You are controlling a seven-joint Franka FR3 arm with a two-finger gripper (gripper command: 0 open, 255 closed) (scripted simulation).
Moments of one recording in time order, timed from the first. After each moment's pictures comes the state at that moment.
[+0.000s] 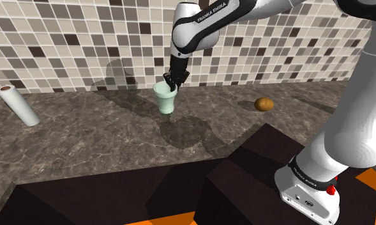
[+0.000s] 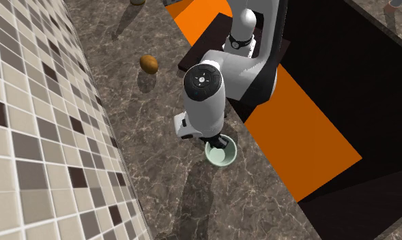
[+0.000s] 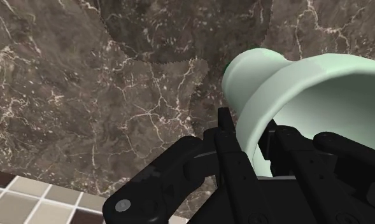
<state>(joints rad) 0.04 0.24 0.17 -1.99 0.10 2.29 0.18</state>
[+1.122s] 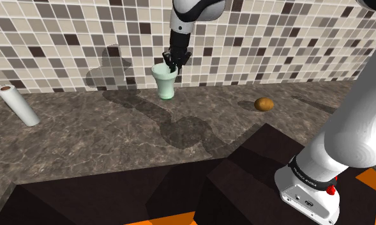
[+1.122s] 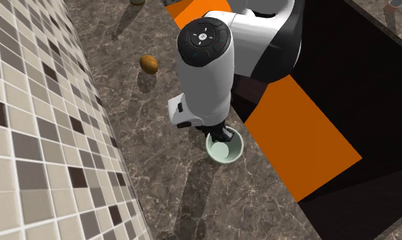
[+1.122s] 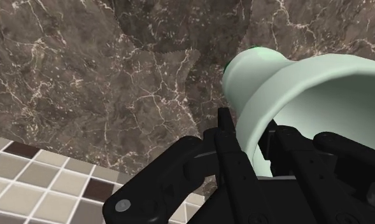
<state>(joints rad) 0.04 0.14 0.17 -1.87 0.10 2.08 0.19</state>
